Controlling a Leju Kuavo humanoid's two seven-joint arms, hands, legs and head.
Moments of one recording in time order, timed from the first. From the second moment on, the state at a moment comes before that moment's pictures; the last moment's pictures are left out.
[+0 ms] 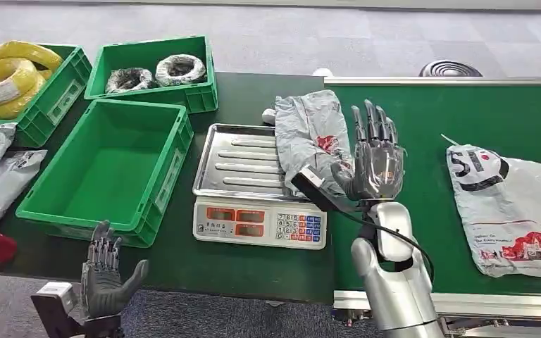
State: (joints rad) left arm 0.16 -0.22 0.08 -1.54 0.11 0.01 -0.58; right arm -0.34 0.08 0.21 -1.31 1.56 -0.36 0.01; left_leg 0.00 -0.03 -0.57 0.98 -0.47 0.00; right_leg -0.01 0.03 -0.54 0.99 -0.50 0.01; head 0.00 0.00
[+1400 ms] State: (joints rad) left arm -0.65 -0.23 -0.51 -1.37 -0.58 0.11 -0.35; right arm -0.21 0.18 0.34 -1.03 1.33 -0.35 -0.10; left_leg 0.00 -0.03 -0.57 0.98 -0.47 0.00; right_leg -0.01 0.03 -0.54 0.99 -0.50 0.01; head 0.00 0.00
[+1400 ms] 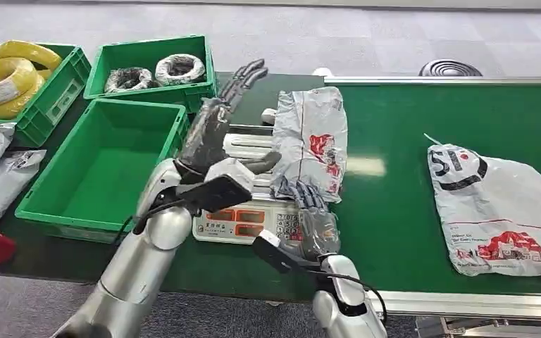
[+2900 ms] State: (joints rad) left arm -0.75 -0.27 -0.44 -0.95 -0.50 0.14 -0.40; right arm -0.14 -0.16 0.50 -1.73 1.57 -0.45 0.38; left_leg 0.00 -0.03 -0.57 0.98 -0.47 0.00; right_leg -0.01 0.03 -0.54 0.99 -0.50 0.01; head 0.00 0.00
